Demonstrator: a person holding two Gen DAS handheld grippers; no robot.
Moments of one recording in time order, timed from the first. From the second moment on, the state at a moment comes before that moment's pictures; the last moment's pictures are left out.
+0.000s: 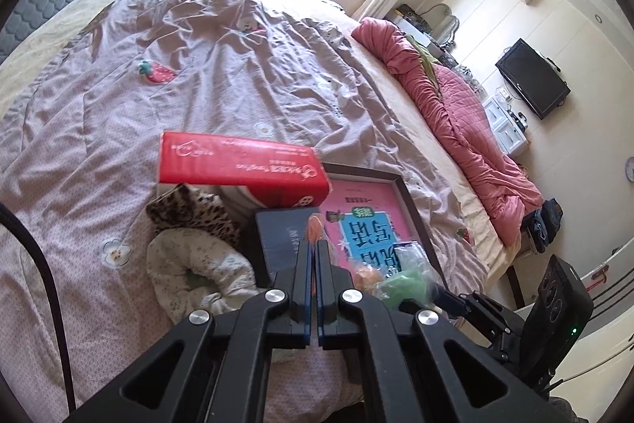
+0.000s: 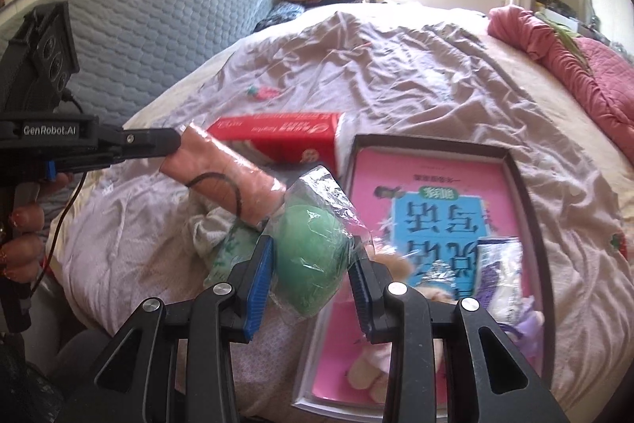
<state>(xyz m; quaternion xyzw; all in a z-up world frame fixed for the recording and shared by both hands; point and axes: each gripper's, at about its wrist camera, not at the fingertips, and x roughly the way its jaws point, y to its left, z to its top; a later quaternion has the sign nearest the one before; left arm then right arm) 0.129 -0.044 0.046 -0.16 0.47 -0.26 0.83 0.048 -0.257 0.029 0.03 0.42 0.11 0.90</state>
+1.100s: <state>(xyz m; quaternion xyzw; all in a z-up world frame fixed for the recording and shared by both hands) 0.105 -0.188 0.064 -0.09 0.47 -0.34 0.81 -0.002 -0.388 0.068 0.08 0.37 -0.01 0.93</state>
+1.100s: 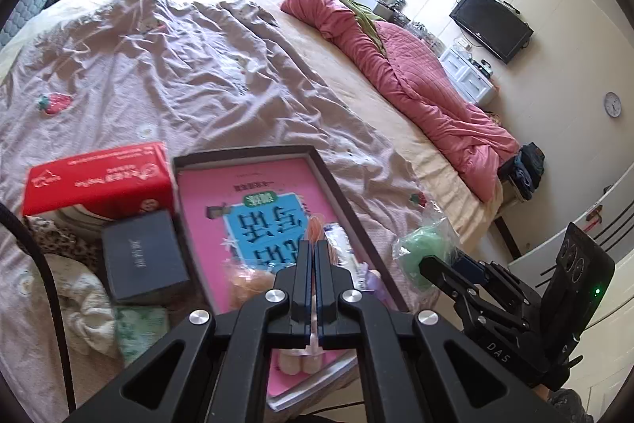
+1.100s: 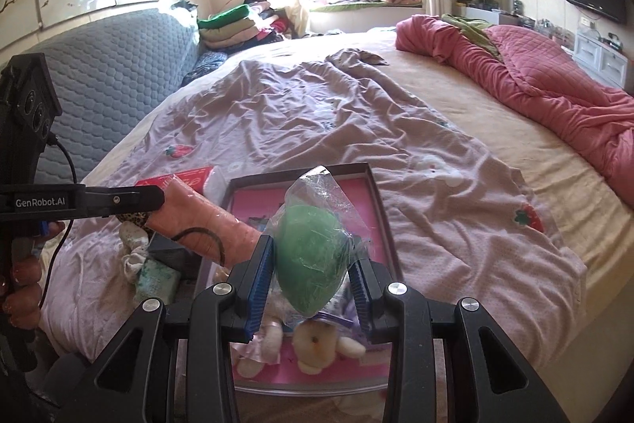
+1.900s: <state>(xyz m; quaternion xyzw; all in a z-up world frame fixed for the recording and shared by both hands) 0.113 -0.204 0.010 -0.08 0.51 -0.32 0.79 0.012 -0.378 0.031 0.07 0.41 0.01 0.91</state>
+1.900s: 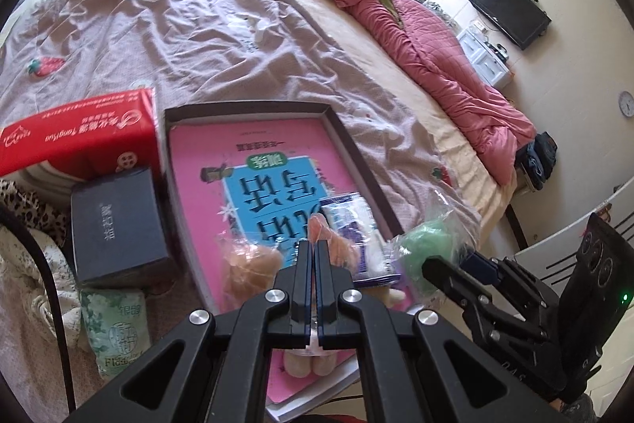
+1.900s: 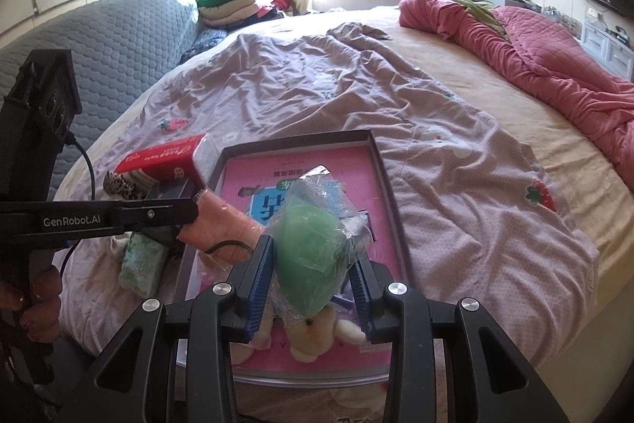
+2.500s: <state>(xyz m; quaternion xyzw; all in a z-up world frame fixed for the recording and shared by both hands) 0.121 -0.195 -0.022 -0.04 0.53 -0.28 0.80 0.023 -0.352 -0.006 0.07 0.46 0.04 0.88</state>
